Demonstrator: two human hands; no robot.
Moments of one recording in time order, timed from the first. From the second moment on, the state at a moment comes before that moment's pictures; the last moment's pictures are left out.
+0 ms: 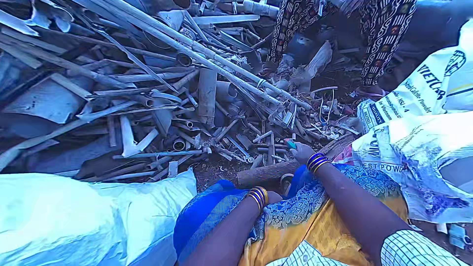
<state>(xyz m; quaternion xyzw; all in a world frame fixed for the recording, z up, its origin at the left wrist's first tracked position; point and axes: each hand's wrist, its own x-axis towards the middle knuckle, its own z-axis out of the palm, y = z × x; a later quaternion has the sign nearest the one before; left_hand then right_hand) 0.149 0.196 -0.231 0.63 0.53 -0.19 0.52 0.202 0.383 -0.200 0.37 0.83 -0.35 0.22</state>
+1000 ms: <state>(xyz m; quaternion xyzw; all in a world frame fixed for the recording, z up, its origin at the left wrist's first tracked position) 0.097 0.219 -0.235 0.46 0.59 -0.04 0.66 0.067 0.513 -0.250 0.20 0.86 -0.09 0.47</state>
